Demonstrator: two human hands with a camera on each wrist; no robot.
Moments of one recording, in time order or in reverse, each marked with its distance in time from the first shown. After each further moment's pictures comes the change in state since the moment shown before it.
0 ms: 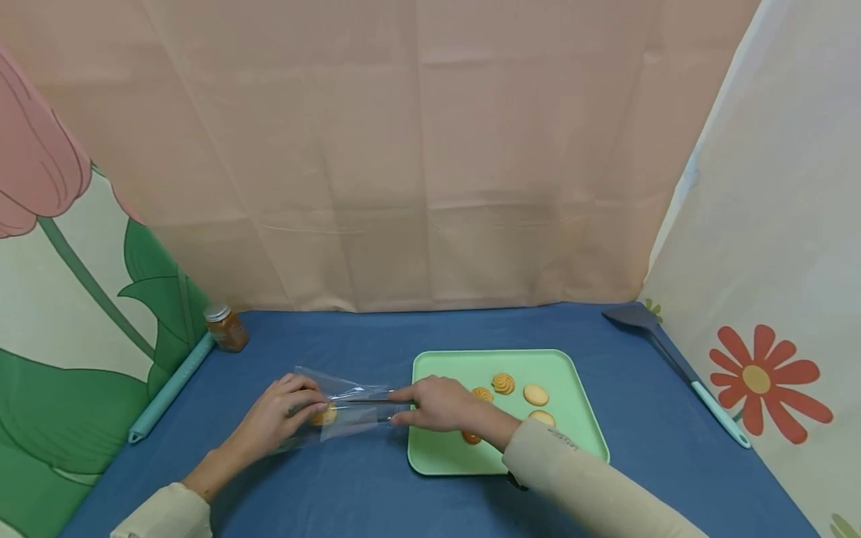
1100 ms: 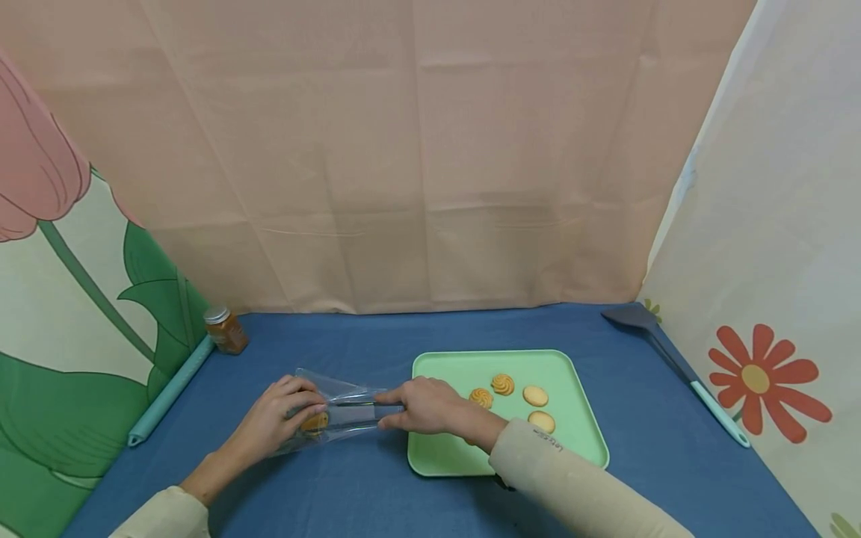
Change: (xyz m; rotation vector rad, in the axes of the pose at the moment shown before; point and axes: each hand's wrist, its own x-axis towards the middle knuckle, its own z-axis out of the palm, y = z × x) left_hand -0.001 0.000 -0.001 -0.007 0.020 0.008; right_hand 0.011 -0.011 0.003 -0.016 0.036 -0.017
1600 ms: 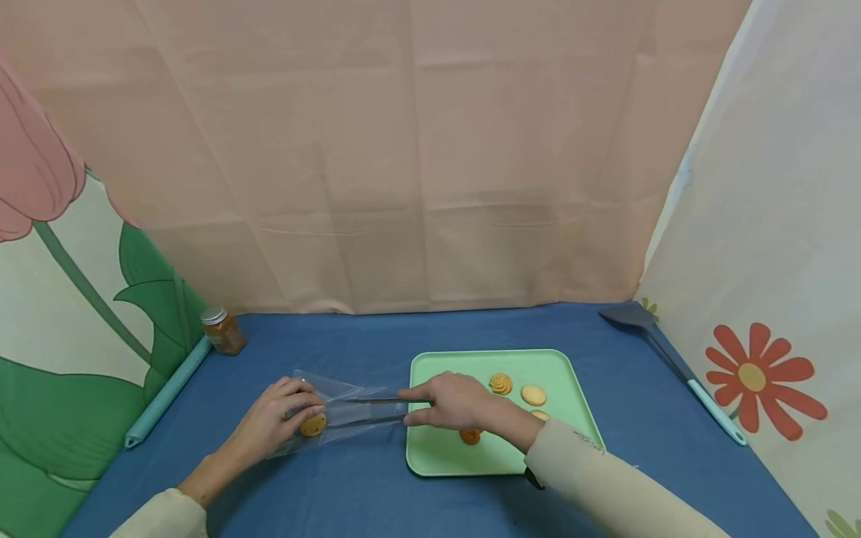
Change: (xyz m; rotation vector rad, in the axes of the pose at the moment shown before) left_hand -0.002 -0.004 0.004 0.001 0.009 0.003; right_hand -0.036 0.021 -0.025 0.082 -0.039 0.031
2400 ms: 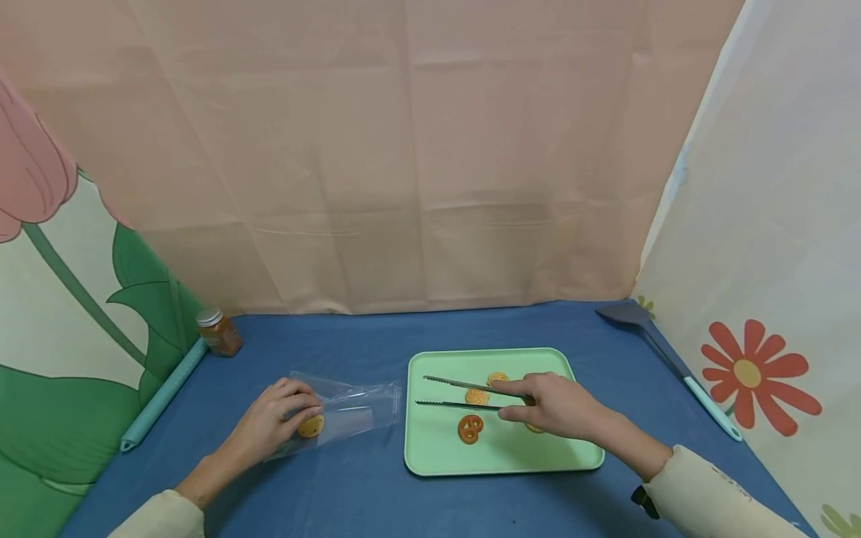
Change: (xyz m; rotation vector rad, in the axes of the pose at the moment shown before) left_hand 0.002 0.003 -0.001 0.043 -0.044 -0.039; right_hand -0.113 0.069 -0.035 0.070 0.161 0.094
